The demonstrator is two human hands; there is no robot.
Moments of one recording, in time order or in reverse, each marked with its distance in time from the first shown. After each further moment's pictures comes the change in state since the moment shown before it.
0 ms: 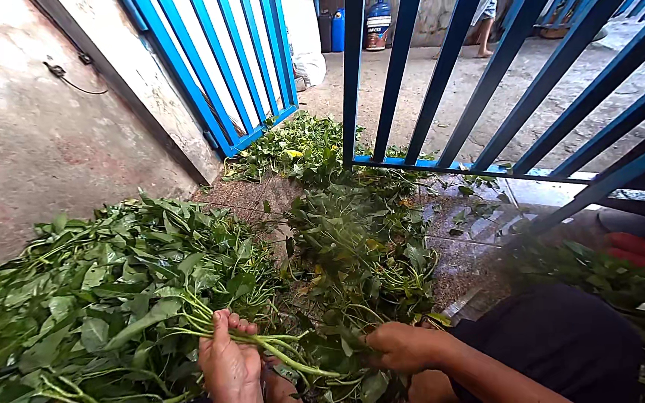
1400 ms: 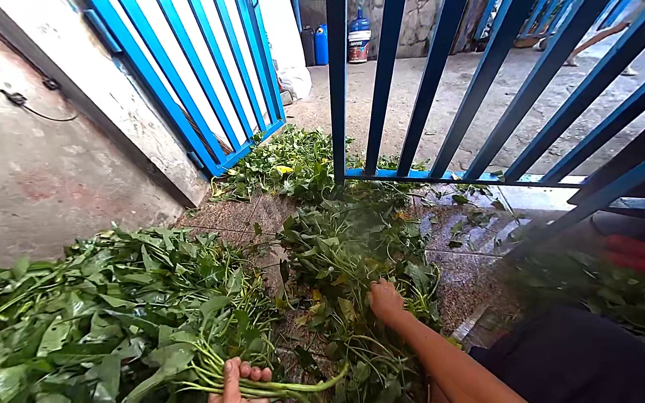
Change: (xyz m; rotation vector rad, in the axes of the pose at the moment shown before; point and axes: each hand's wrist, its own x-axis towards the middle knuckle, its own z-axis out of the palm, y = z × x) left_hand -0.002 -0.022 0.011 0.036 -0.059 -0.081; right_hand 0.117 0.139 -0.037 0.113 0.601 0.879
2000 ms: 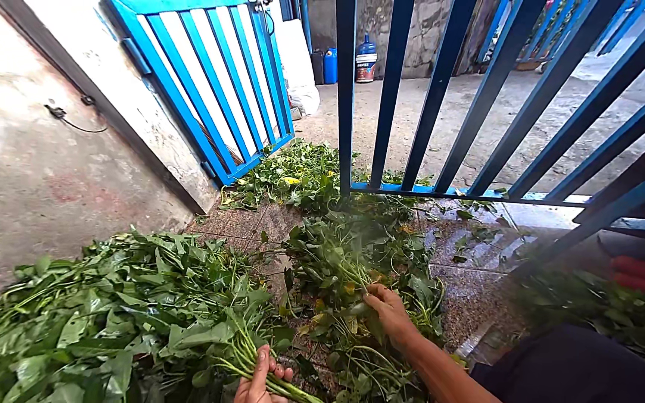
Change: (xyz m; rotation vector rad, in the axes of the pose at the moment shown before) left_hand -0.009 -0.012 0.002 -0.014 -0.105 -0.167; right_hand -0.074 -0.018 -0.034 1.132 0.113 -0.240
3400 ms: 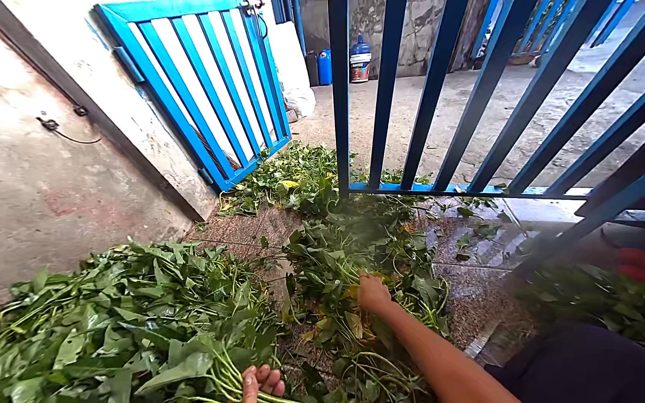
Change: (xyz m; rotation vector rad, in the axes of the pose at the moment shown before) left_hand -0.001 0.008 -0.003 0.048 0.065 0.147; right_hand 0.084 -0.002 0.028 -1.030 -0.148 0.153
